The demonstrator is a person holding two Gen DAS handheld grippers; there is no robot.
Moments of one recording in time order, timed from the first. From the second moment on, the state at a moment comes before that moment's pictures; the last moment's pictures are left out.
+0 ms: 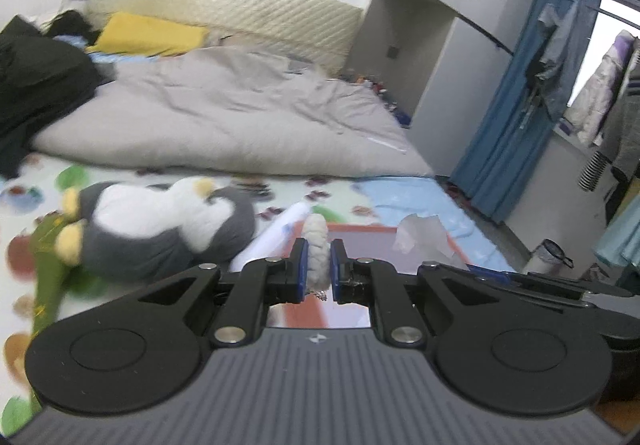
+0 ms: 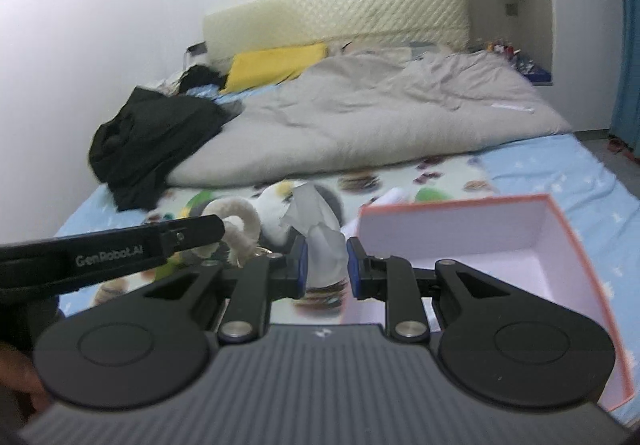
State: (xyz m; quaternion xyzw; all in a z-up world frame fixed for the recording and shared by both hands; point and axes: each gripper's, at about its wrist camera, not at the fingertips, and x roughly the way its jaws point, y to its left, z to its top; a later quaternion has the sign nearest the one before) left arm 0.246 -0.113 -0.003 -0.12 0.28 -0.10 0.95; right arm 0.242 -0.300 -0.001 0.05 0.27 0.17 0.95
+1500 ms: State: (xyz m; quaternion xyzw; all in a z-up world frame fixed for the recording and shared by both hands) left arm 0.328 -0.212 -0.073 -0.08 0.41 -0.19 0.89; right arm 0.285 -0.403 -0.062 0.11 0.37 0.05 0.92
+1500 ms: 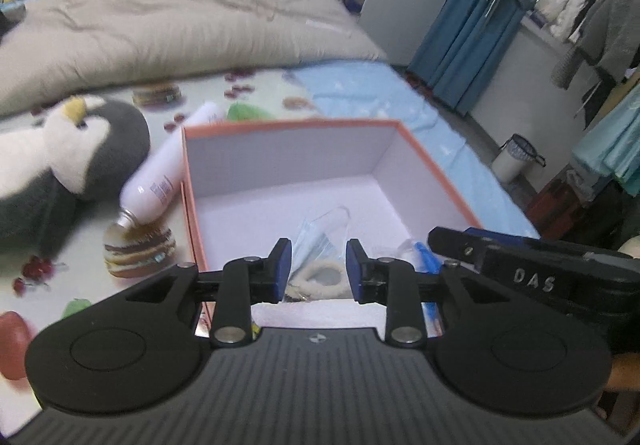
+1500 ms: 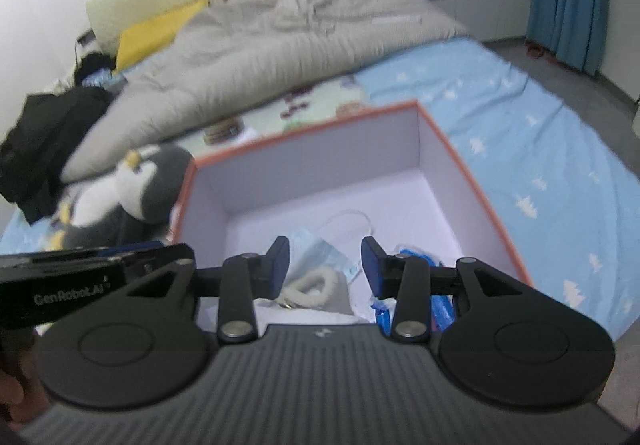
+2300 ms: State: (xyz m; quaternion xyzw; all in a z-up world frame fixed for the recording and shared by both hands) left arm 0.147 -0.157 0.051 -0.06 0.30 -0.23 0.92; right arm 0.118 -0.364 0.044 0.09 0.25 0.02 0.96
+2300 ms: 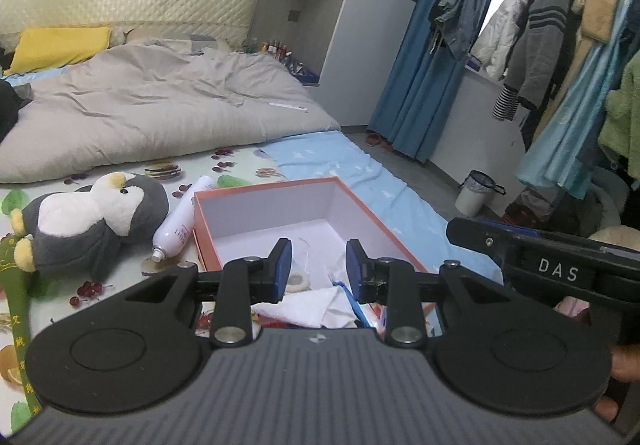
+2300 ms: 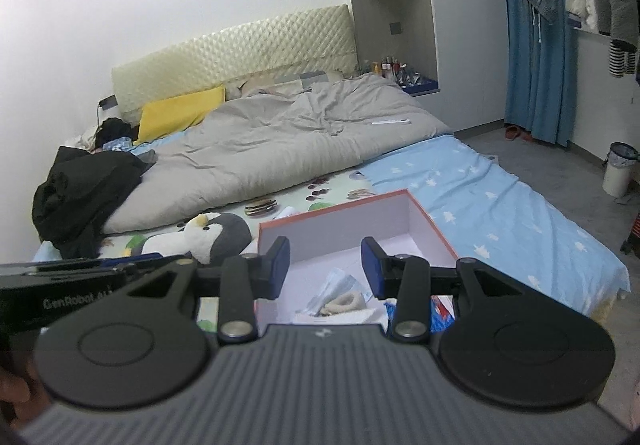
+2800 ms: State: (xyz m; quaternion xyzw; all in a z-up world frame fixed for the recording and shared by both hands) left arm 0.089 -0.143 0.033 -0.06 0.31 -0.23 0.92; right arm 0.061 -0.352 0.011 0.10 0.26 0.01 0.96
